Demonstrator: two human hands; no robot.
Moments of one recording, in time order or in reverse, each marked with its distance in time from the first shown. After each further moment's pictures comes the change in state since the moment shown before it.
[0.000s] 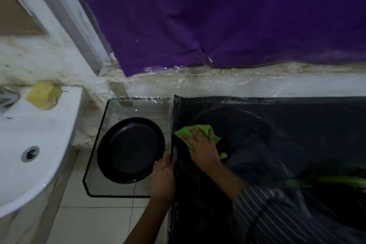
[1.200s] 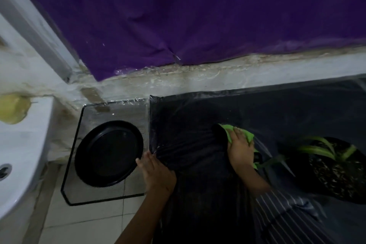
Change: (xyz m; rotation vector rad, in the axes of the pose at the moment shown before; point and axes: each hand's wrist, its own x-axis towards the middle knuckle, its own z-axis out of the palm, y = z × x) left_hand -0.011 0.058 -0.004 0.357 -0.203 -0.199; right_hand -0.103 0.119 -0.025 0.105 0.160 0.610
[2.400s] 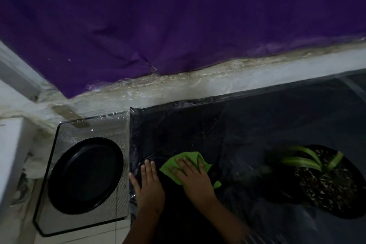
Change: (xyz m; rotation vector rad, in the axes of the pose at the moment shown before) left_hand 0.015 0.032 0.016 -0.049 0.214 0.145; right_hand -0.046 -0.047 0.031 -0.151 -0.097 -0.595
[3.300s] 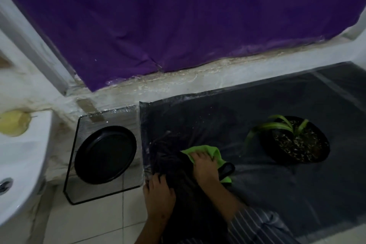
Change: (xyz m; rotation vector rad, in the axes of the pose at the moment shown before) left_hand -0.105 -0.022 0.007 -0.214 -0.025 -0.001; right_hand -0.054 -0.032 -0.013 0.232 0.001 0.442
